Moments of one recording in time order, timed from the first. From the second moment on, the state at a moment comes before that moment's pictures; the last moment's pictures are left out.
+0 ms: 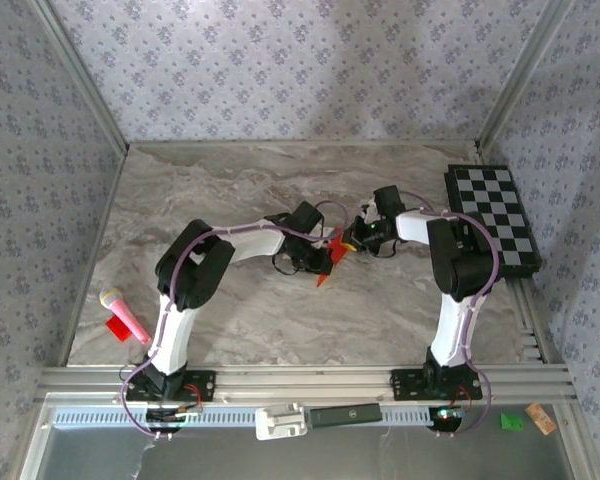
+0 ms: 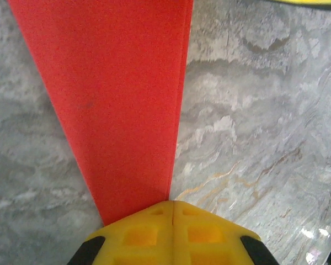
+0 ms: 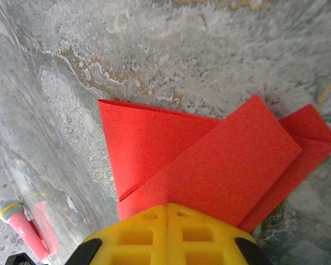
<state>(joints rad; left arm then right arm) -0.77 2.08 1.36 -0.42 0.50 -0.44 0.23 1.96 1.08 -0.24 -0.62 0.66</state>
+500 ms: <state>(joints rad) -0.80 1.94 1.17 -0.43 0.50 -0.49 0.23 1.96 1.10 -0.25 -0.63 0.62</state>
